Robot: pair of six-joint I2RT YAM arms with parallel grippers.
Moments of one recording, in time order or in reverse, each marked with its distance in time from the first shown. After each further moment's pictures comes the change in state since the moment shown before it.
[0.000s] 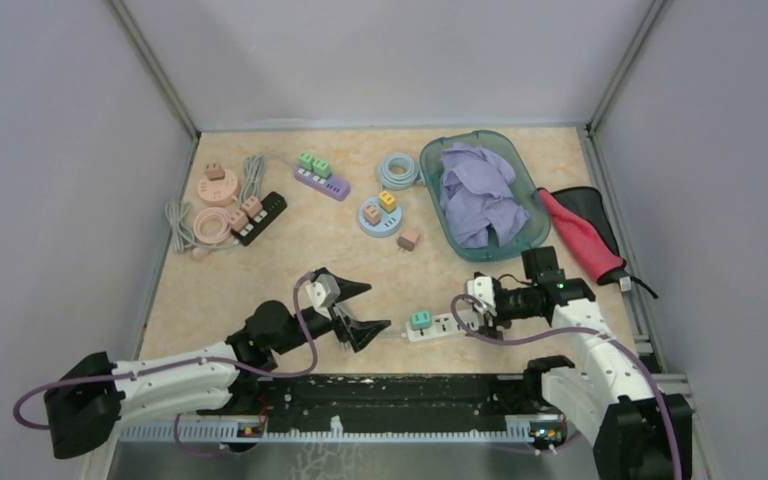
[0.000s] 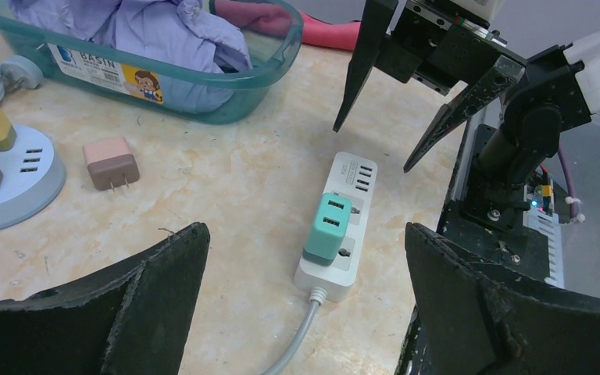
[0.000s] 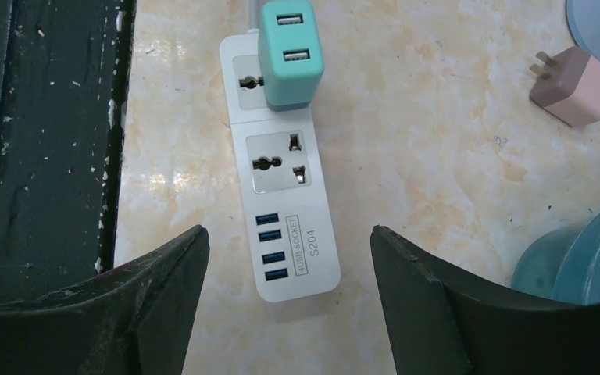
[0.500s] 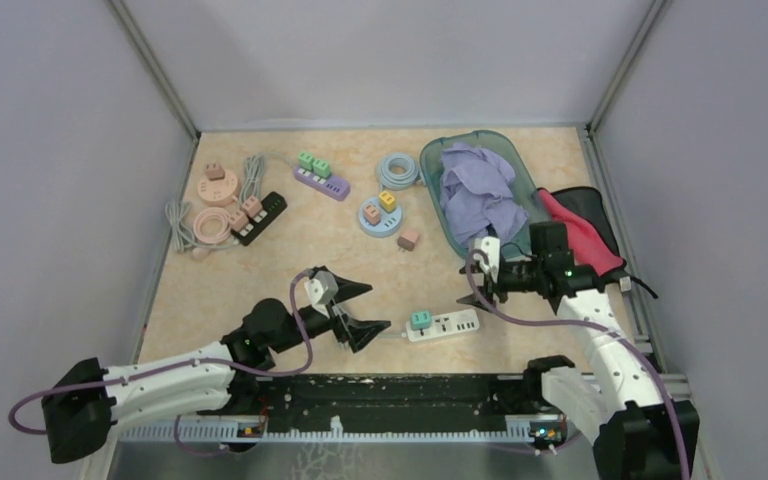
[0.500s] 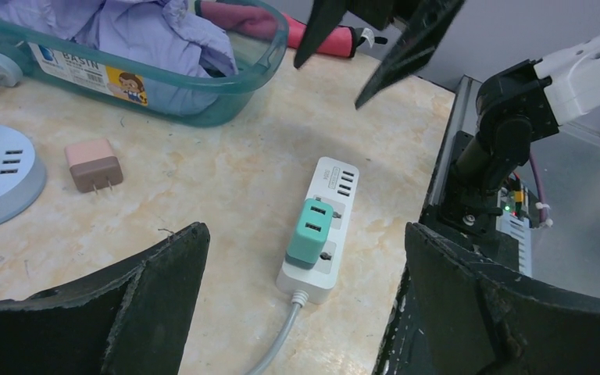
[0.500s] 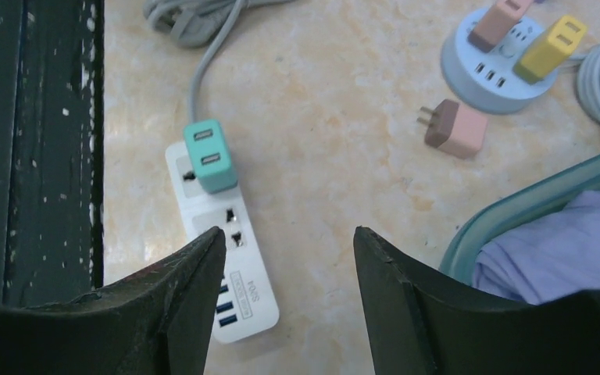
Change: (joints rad) left arm 0.000 -0.043 0.036 -0.080 0.027 -0.040; right arm 0.008 0.024 0.195 0.167 -0.065 0.410
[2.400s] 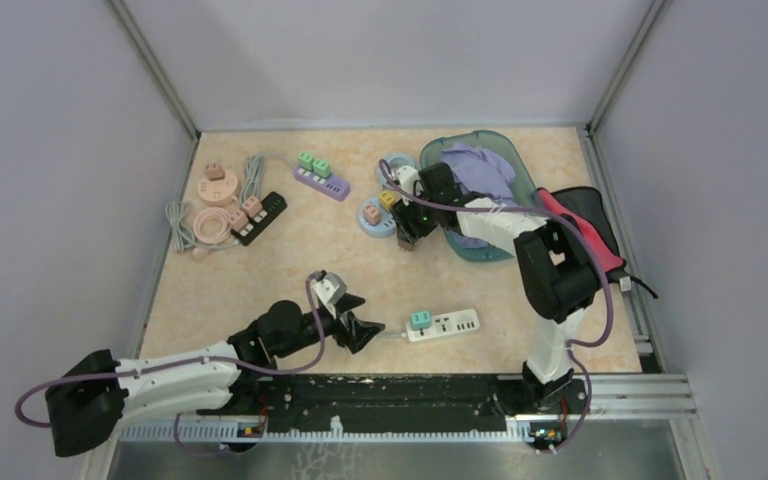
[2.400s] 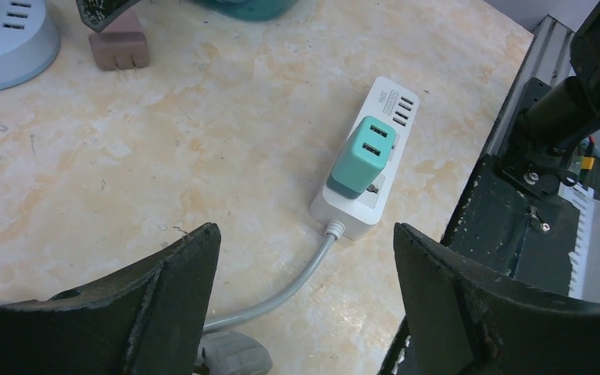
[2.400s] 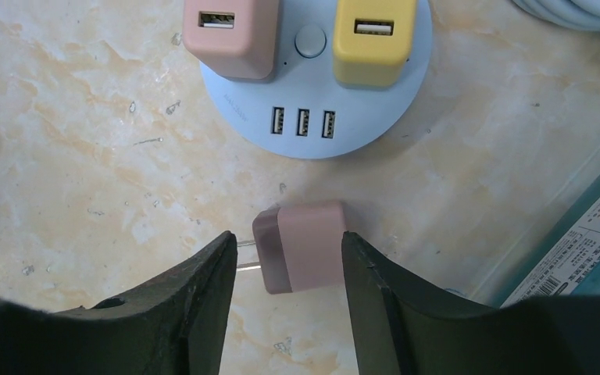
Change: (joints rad) left arm 0.000 0.071 -0.046 -0.095 -0.114 -0.079; right arm 0.374 0.928 0.525 0.443 0.729 0.747
